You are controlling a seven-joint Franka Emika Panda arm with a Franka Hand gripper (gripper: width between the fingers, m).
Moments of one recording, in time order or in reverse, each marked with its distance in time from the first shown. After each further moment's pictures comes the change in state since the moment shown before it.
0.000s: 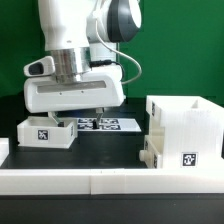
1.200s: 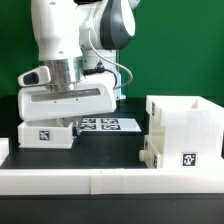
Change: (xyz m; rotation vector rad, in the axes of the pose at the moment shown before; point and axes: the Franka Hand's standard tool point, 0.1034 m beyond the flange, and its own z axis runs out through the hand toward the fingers) arm -0.009 0.020 0.013 0.002 -0.027 -0.109
